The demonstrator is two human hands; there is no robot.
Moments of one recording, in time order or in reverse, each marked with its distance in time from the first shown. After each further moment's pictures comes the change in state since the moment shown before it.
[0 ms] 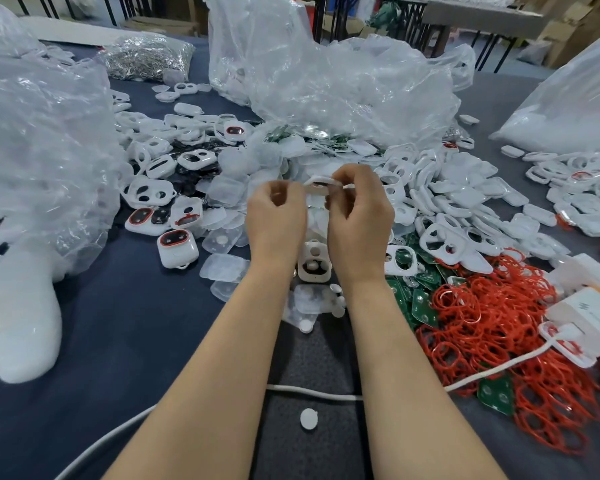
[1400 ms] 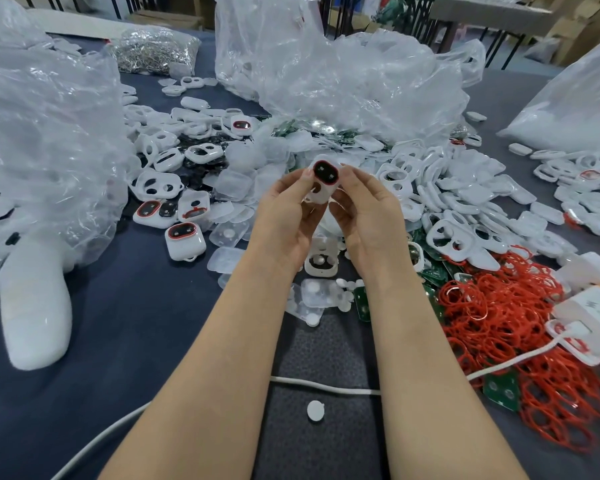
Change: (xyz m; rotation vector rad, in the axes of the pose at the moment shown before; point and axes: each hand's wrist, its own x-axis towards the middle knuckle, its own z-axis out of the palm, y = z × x) left_hand 0.011 0.000 0.000 -0.560 -0.222 -0.303; right_hand 0.011 -0.009 -0.013 0.923 -0.184 0.771
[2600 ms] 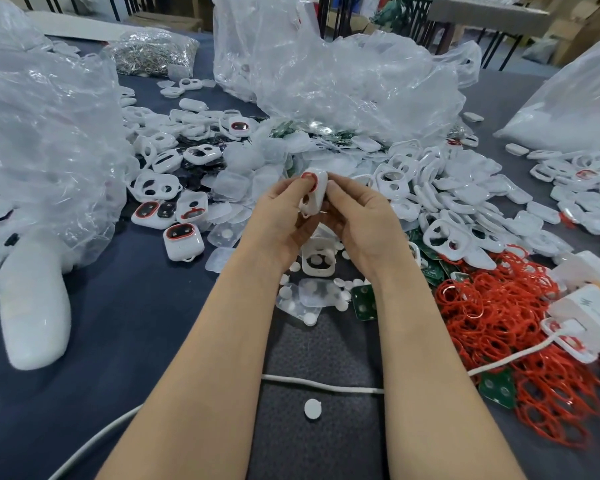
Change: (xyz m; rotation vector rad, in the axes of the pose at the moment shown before) left_hand -0.002 0.005 -0.005 0.254 0.035 -0.025; right_hand 0.004 0.002 -0.010 -0.219 -0.247 0.005
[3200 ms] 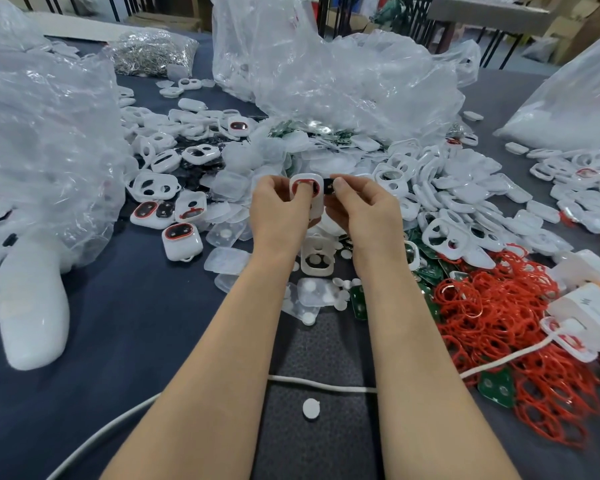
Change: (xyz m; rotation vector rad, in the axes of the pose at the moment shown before) left_hand 0.006 -0.011 0.001 0.490 0.234 0.381; right_hand 0.002 0.002 0.006 -0.129 0.343 -0.045
